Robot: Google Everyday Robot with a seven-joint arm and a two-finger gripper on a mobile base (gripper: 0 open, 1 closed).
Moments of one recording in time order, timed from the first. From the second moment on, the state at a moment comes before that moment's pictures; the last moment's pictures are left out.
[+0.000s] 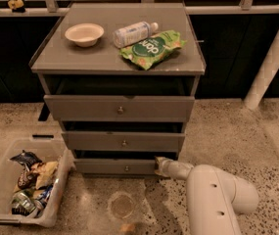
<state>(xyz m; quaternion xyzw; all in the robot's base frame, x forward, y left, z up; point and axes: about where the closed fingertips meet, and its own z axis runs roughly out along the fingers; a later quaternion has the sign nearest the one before) 0.752 -0.146 0.145 -0.72 0.60 -0.13 0.33</state>
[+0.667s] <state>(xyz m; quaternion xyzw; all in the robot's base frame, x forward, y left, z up) 0.730 -0.153 0.147 -0.73 0.58 -0.14 0.34</state>
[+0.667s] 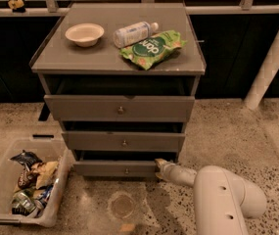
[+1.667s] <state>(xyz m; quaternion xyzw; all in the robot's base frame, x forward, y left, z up) 0.718 -0.153 0.143 -0.73 0.58 -0.14 0.34</state>
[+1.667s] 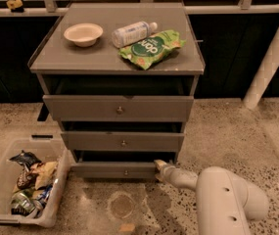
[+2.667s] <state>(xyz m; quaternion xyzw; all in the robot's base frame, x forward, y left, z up) 0.676 -0.149 0.130 -0.73 0.57 -0.13 0.35</state>
